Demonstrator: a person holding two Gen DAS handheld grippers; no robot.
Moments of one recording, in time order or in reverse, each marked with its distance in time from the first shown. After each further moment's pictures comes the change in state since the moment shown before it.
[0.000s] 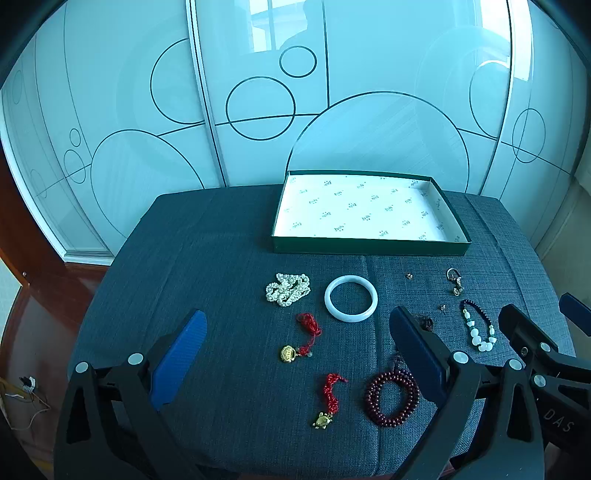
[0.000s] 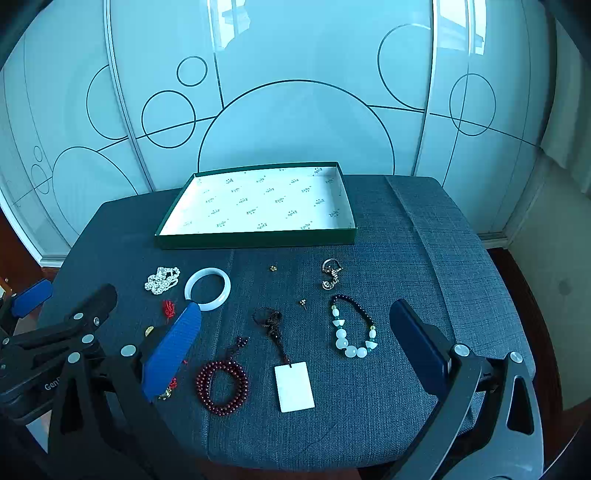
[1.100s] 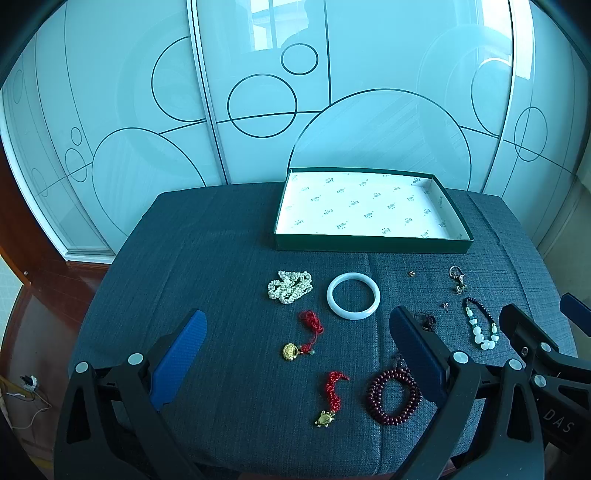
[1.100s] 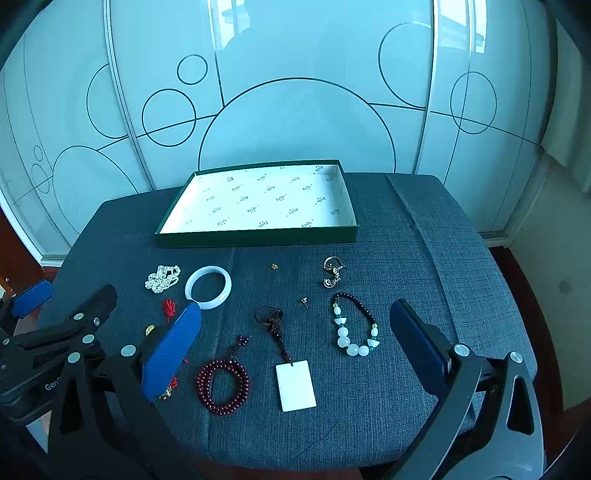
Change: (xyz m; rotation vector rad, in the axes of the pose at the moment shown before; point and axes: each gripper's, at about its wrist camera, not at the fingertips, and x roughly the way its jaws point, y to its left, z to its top) left arm 0.001 0.004 0.000 -0.002 0.009 0.000; right arm 0.002 0.003 -0.001 -0.001 0.003 0.001
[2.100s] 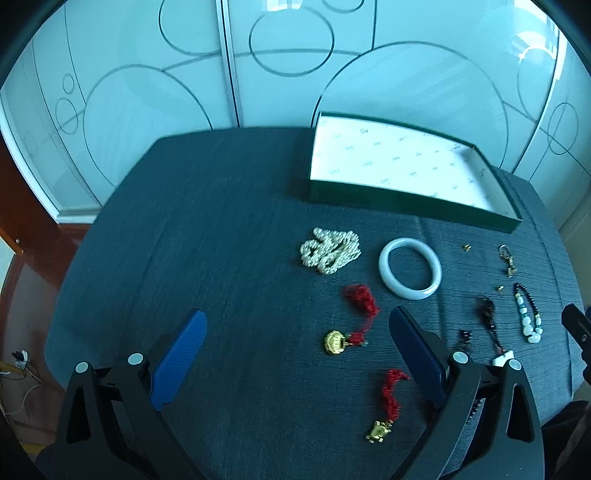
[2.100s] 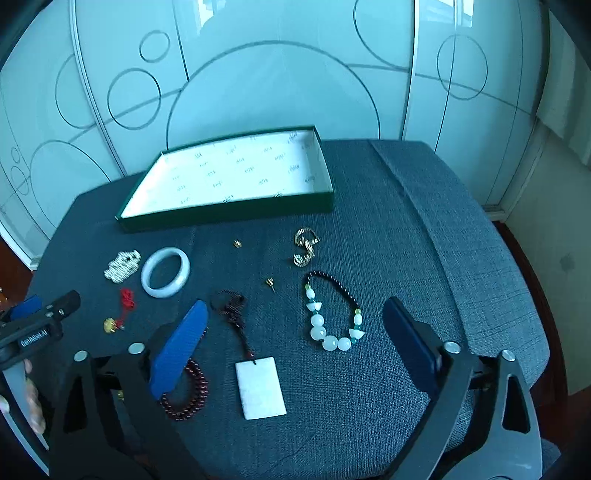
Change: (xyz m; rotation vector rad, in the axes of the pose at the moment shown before) left arm 0.081 0.045 -0.016 -0.068 0.172 -0.011; right arm 0.054 -0.032 -0.017 0.053 0.088 -0.031
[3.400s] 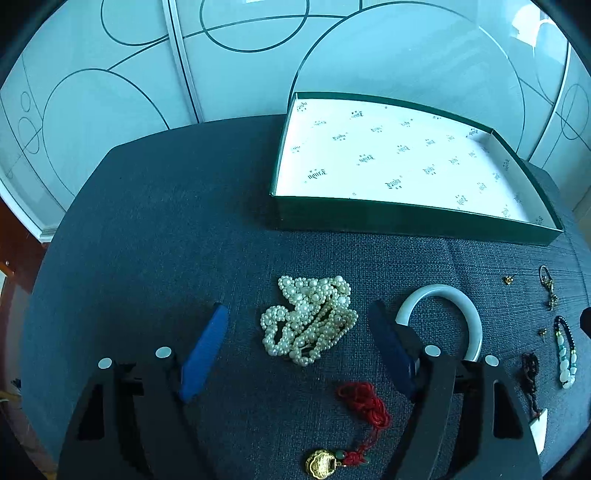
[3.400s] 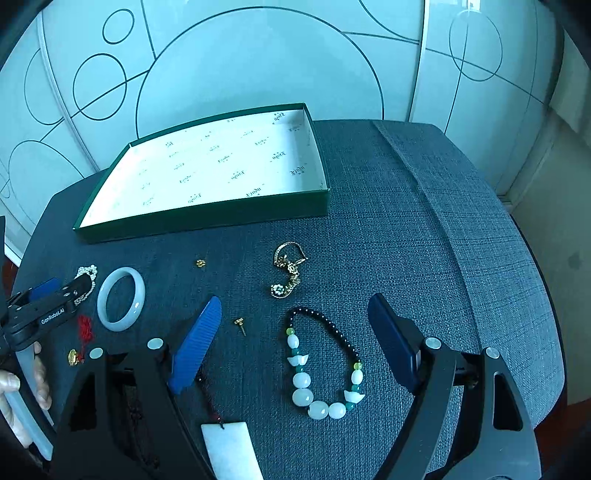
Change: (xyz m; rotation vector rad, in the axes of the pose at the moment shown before) left arm 0.089 -0.021 0.039 0.072 0.024 -0.015; right arm 0.070 -0.016 0.034 0.020 0.073 -0.007
